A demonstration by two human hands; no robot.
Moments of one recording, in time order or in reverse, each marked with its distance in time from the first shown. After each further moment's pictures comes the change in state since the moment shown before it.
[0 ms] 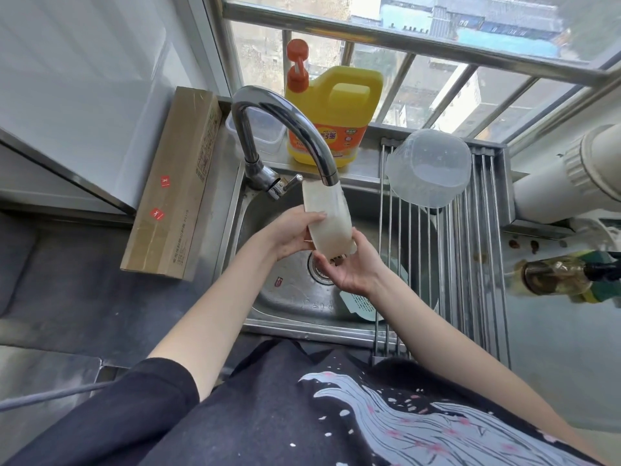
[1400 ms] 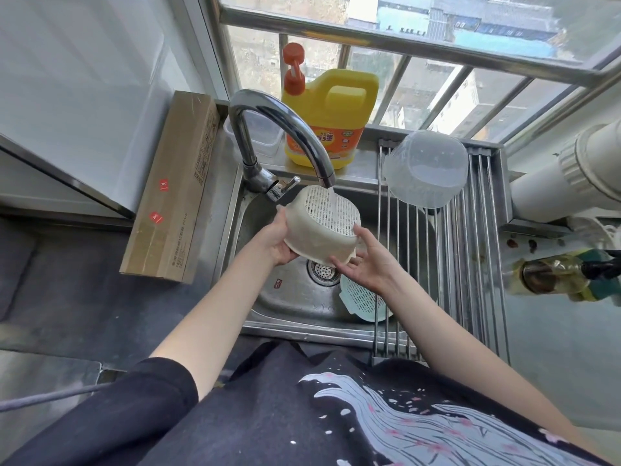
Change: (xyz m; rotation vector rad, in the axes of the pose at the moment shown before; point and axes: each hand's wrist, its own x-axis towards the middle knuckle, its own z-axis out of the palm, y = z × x) left_hand 0.005 -0.011 -0.009 -0.371 0.265 -0.192; right_hand -0.008 -0.017 -0.018 -0.174 0.088 -0.266
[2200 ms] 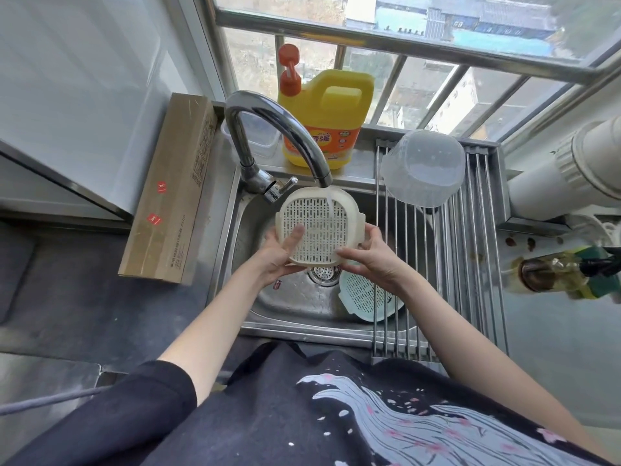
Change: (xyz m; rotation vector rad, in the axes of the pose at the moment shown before) left_hand 0.015 -0.034 -0.027 0.162 -0.059 0.172; right_hand 0.002 -0.012 -0.017 -0.530 -0.218 -0.258
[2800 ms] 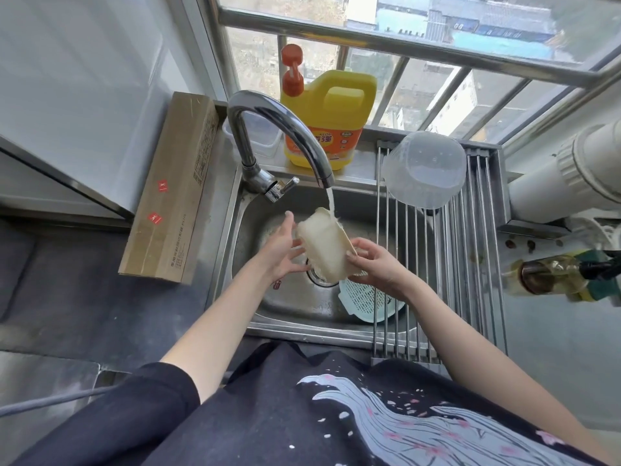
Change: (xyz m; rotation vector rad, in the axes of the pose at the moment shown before) left_hand 0.001 0.010 0.012 -0.047 -0.002 -0.076; right_hand -0.001 0.012 -0.016 -0.257 -0.090 0.020
